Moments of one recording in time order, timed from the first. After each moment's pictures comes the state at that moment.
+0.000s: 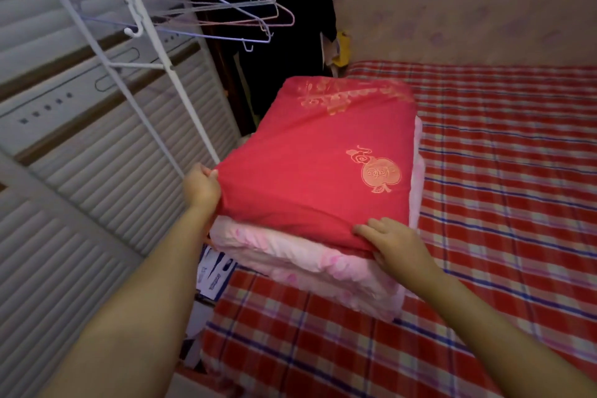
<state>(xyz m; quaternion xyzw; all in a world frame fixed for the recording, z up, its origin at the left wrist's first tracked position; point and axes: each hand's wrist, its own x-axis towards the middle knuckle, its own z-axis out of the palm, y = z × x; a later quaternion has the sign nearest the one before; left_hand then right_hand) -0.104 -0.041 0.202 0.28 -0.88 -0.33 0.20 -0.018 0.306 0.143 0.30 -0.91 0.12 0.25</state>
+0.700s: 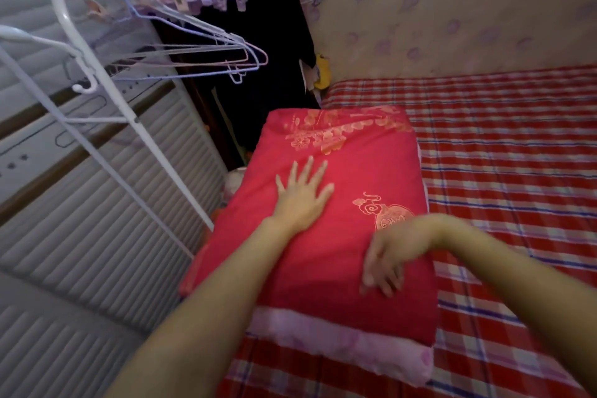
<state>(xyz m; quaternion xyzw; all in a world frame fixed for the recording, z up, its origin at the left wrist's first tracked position) -0.199 0.105 0.206 -0.15 -0.98 -0.11 0.00 -0.137 0.297 0.221 0.27 -0.77 0.31 -0.48</state>
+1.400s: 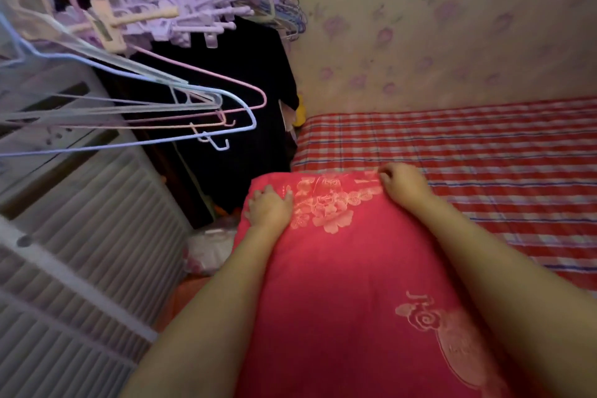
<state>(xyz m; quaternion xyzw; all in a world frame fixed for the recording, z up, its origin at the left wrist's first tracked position) -0.458 0.066 0.198 0.10 -0.97 -0.22 -0.01 -0.437 0.317 0.201 -0.09 -0.96 0.22 0.12</state>
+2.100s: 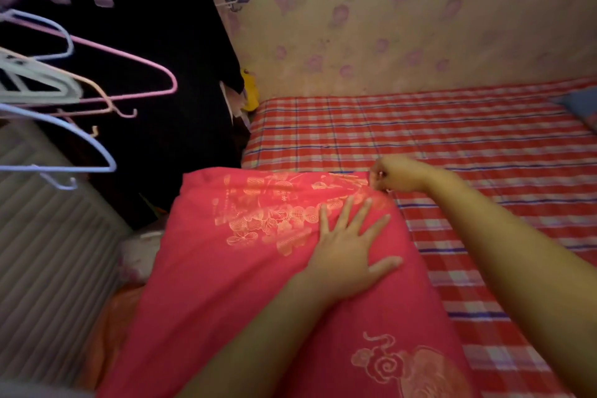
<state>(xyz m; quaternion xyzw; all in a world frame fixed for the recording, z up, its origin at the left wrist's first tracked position) -0.371 0.222 0.170 -0.41 -0.90 -0.11 -0.04 -0.459 0.422 0.196 0.00 -0.98 0.16 -0.12</state>
